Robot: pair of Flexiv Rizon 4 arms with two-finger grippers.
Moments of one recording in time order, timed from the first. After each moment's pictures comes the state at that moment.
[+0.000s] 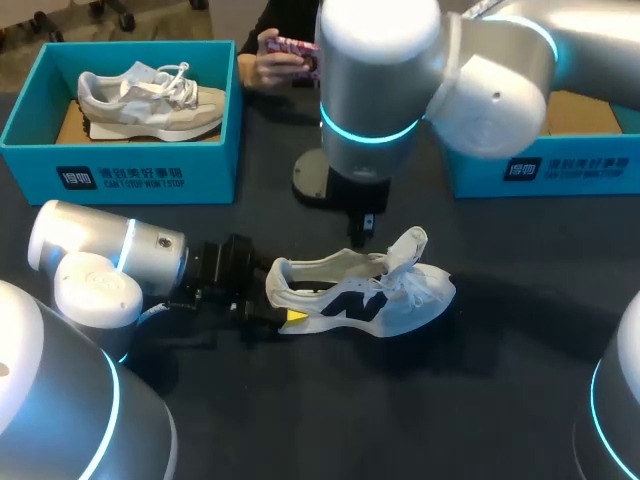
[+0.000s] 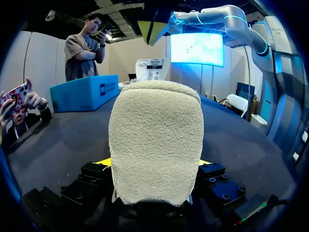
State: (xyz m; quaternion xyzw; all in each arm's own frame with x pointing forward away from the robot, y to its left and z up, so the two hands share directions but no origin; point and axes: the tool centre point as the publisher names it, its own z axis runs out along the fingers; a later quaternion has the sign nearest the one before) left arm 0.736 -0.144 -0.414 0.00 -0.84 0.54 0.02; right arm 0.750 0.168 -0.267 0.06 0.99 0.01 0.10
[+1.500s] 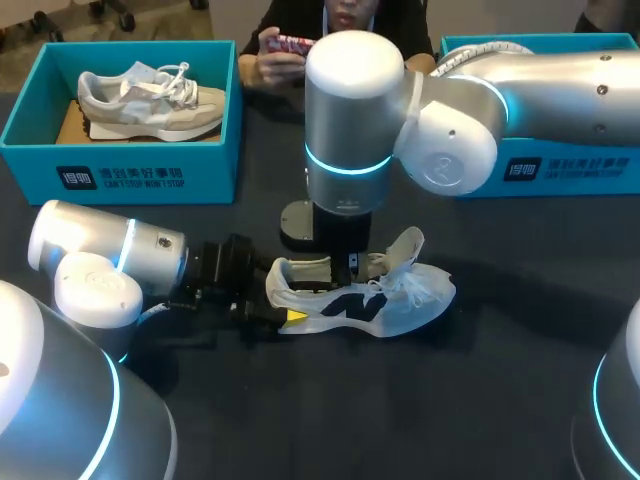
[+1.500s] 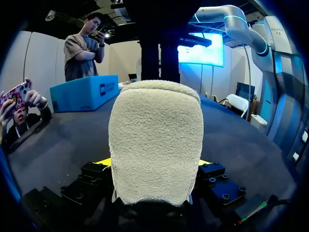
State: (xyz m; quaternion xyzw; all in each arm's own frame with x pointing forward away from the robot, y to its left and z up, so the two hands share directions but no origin) left arm 0.736 -0.144 -0.414 0.00 -0.84 0.54 0.02; right arm 0.731 0.190 -0.355 0.01 1.00 0.02 -0.01
